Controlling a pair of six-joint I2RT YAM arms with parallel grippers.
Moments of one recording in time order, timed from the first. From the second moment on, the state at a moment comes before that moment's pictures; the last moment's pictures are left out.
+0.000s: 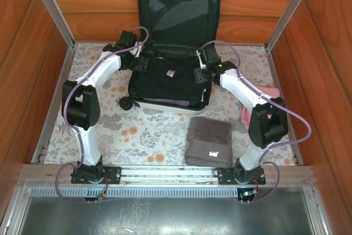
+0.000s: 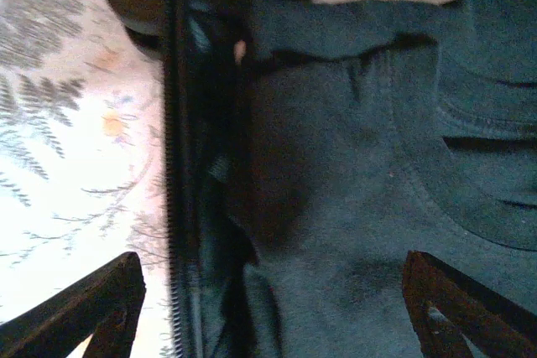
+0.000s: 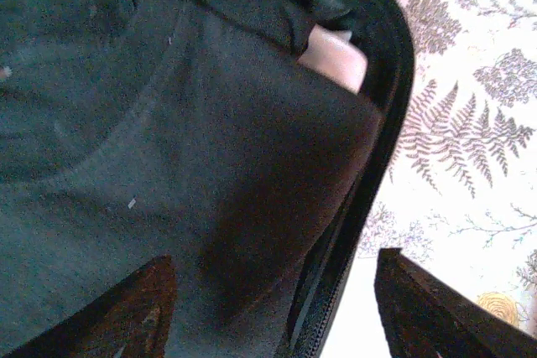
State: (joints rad) left arm -0.32 1.95 1.71 -0.76 0.07 -0.13; right arm 0.46 1.72 1.42 -0.62 0.22 0.03
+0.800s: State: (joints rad) left arm -0.37 2.25 1.92 -0.75 0.02 -0.33; right arm 0.37 2.05 1.60 -0.53 0.14 0.01
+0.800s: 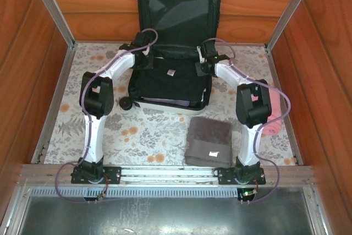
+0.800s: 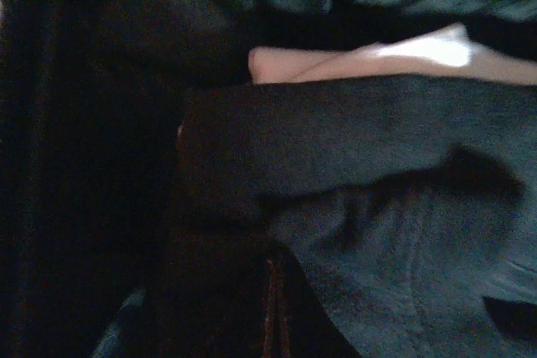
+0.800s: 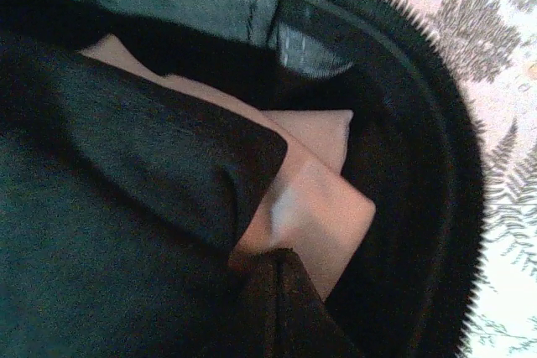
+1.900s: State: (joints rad) left arm -0.46 1.63 1.56 -0.53 -0.16 -0.33; right arm 0.37 1.39 1.45 -0.63 0.19 0.12
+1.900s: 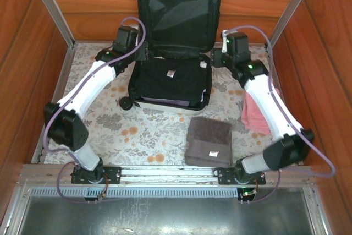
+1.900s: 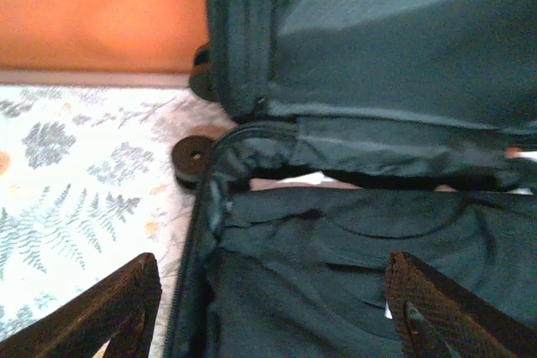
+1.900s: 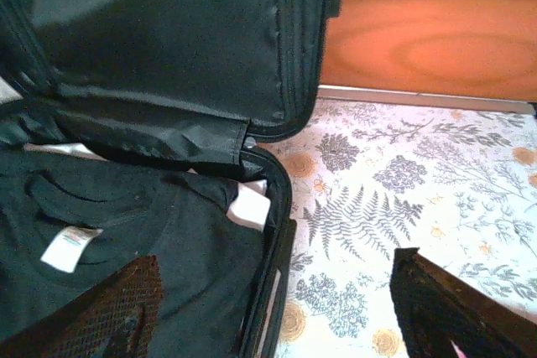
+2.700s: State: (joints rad) left arm -0.93 1.52 0.91 -0.28 0.16 -0.75; right arm 0.33 0.93 0.68 -0.81 -0.04 0.60
